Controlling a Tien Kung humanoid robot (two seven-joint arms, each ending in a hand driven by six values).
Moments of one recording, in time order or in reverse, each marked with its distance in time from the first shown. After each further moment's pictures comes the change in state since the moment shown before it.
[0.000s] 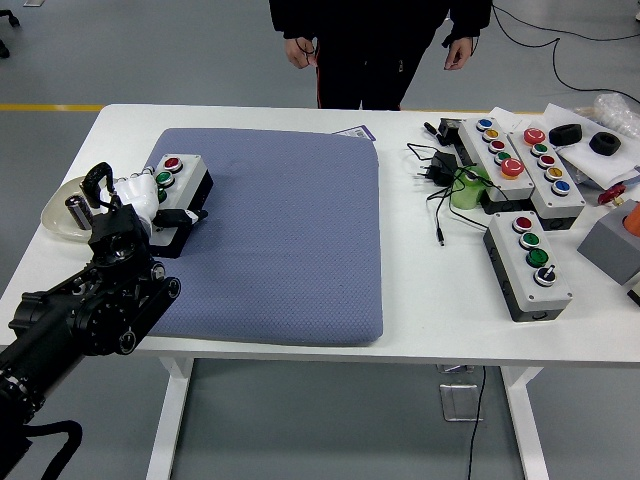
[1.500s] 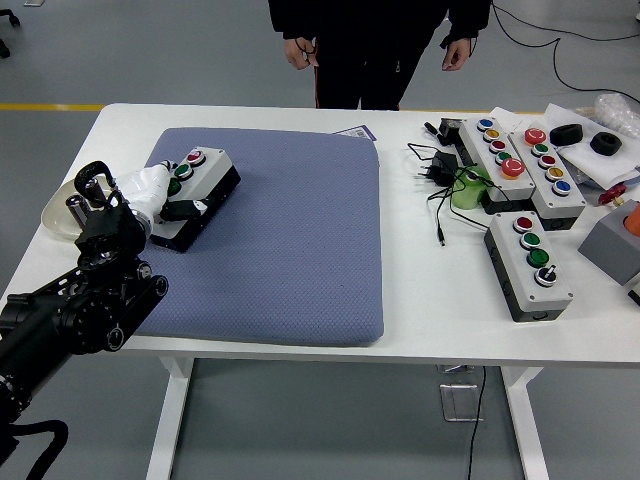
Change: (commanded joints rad) left arm -0.007 0.052 0.038 0.012 -0.101 0.060 -0.331; right arm 0.007 -0.002 0.009 0.000 -0.002 -0.001 0.002
